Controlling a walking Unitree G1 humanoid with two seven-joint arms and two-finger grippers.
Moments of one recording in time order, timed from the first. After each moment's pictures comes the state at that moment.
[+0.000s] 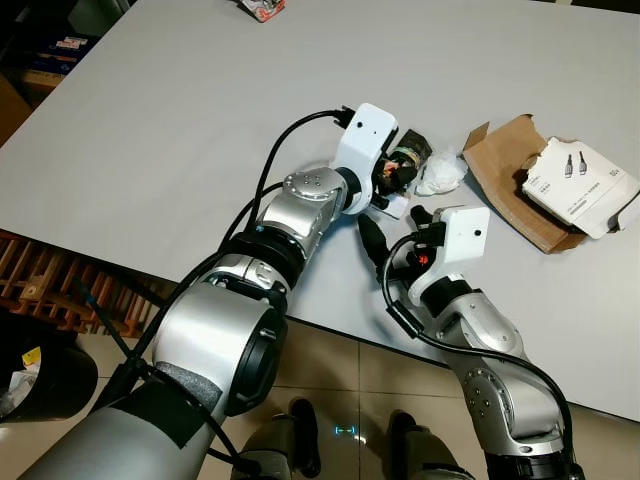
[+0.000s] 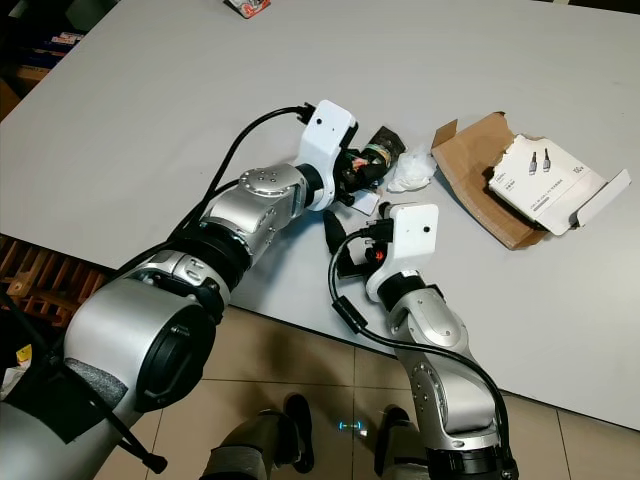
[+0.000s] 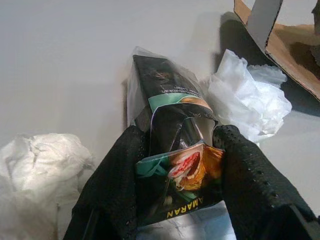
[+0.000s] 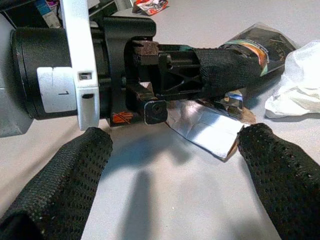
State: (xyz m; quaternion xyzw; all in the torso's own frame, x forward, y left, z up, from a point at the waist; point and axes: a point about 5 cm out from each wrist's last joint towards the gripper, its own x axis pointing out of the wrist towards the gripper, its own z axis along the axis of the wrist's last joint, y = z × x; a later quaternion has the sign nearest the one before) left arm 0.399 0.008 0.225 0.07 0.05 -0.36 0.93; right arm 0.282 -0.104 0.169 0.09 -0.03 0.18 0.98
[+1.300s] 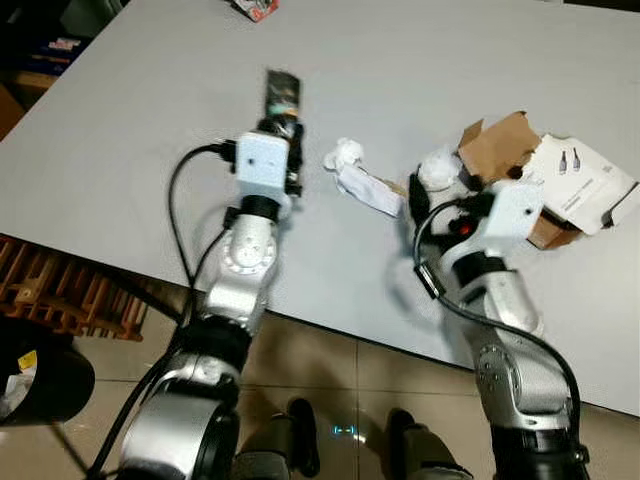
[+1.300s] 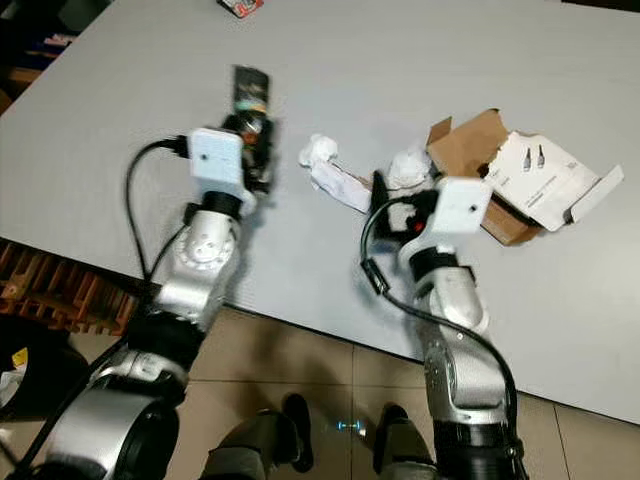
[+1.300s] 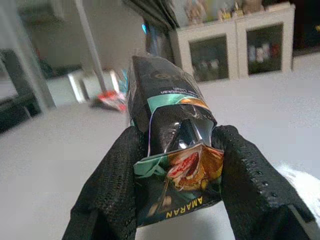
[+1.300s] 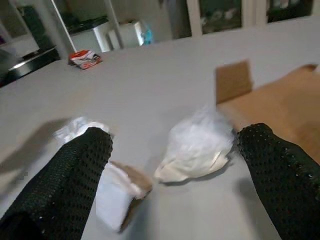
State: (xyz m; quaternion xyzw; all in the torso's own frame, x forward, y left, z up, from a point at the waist) left arm 0.369 0.102 0.210 0.07 -0.24 -0.04 0.97; right arm 0.300 -0.139 0.191 0.07 -0.12 0.05 0.99
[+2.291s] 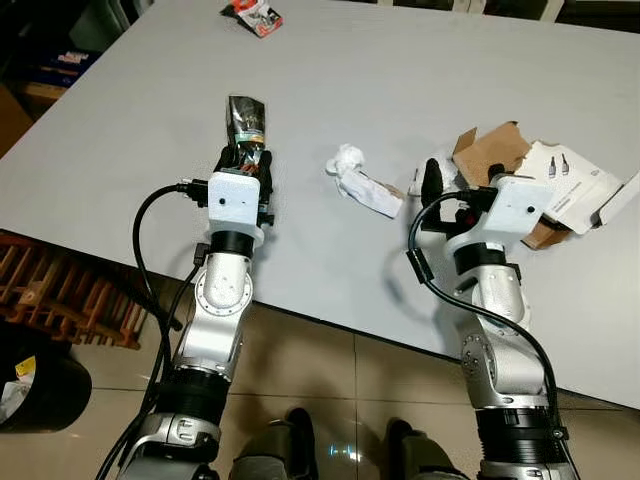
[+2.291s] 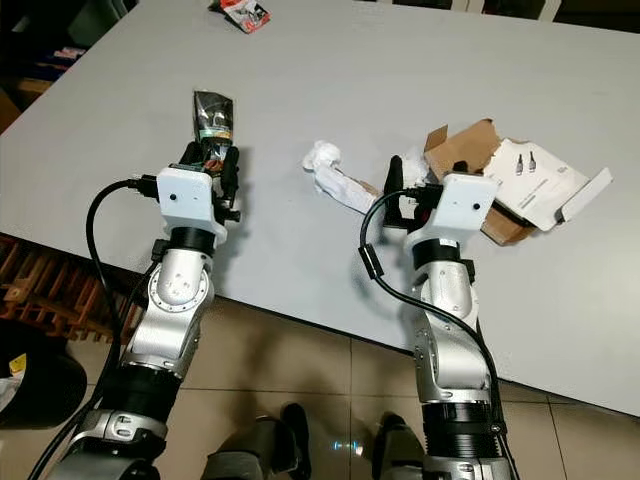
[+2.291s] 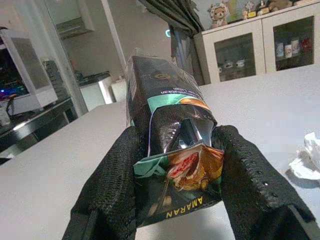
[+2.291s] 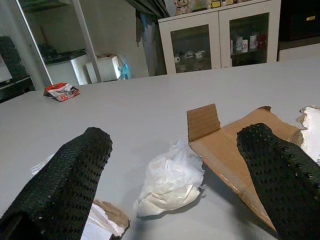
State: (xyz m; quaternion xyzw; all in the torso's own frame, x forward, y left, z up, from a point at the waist) left arm 0.338 0.124 0.180 0.10 -0.22 0.00 0.97; right arm 0.314 -0.141 0.185 0.06 -0.16 -0.01 0.98
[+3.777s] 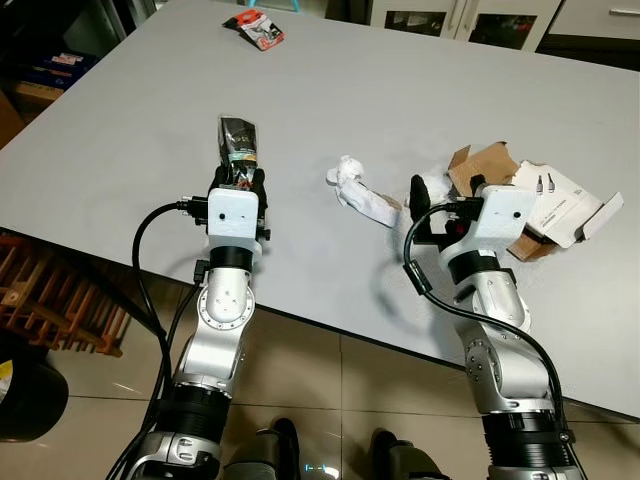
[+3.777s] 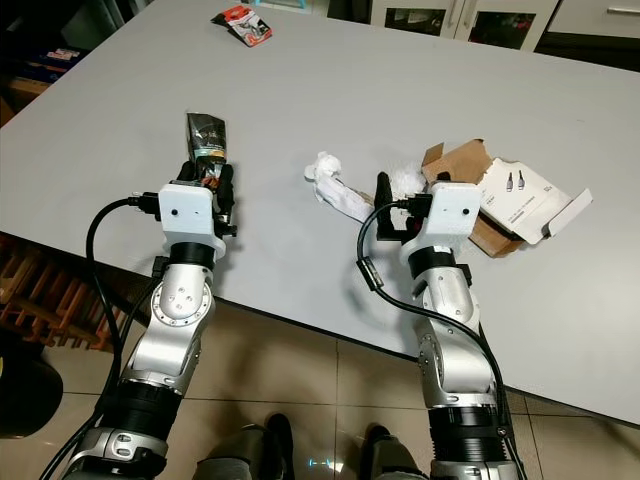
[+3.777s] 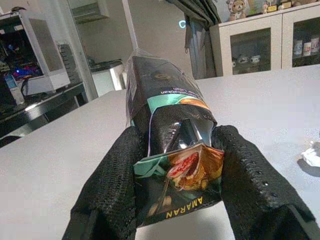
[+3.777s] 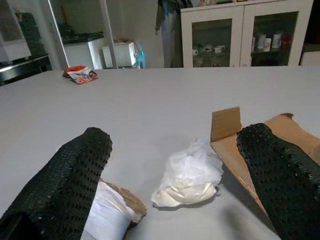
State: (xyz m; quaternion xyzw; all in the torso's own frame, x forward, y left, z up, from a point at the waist) left arm 0.330 0.123 0.166 0.10 -0.19 0.03 0.98; right arm 0.314 -0.144 0.174 0.05 -0.13 0.03 0.99
